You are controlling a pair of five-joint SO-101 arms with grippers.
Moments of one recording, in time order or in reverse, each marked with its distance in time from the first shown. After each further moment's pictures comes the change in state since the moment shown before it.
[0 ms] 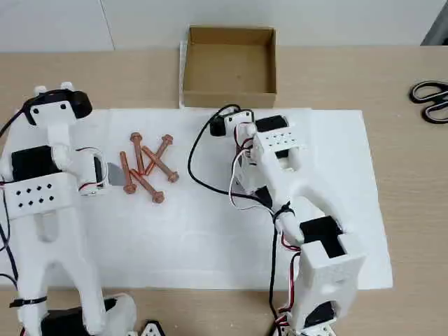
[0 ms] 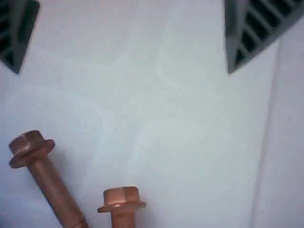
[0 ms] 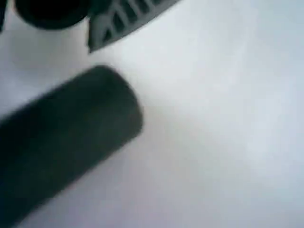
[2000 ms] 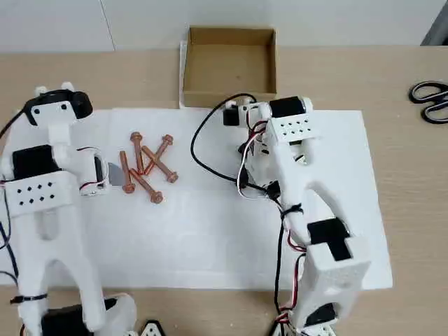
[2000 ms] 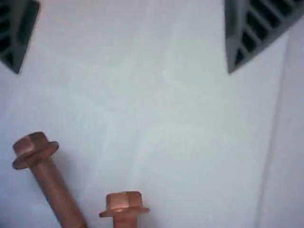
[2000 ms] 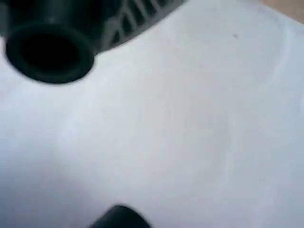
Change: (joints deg) left arm 0.0 2.4 -0.5 0.0 0.0; right arm 3.5 -2.4 -9.4 17.0 -0.2
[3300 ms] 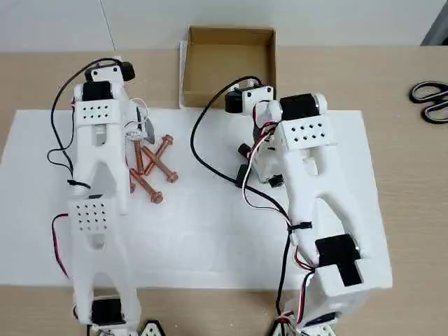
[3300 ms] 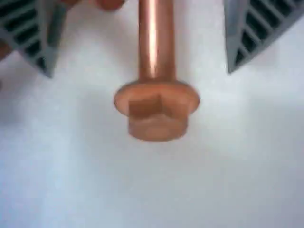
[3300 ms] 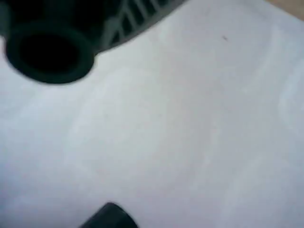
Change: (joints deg) left arm 8.9 76.0 -74.8 4.8 8.4; right arm 0.0 -8.6 0.0 0.1 0.0
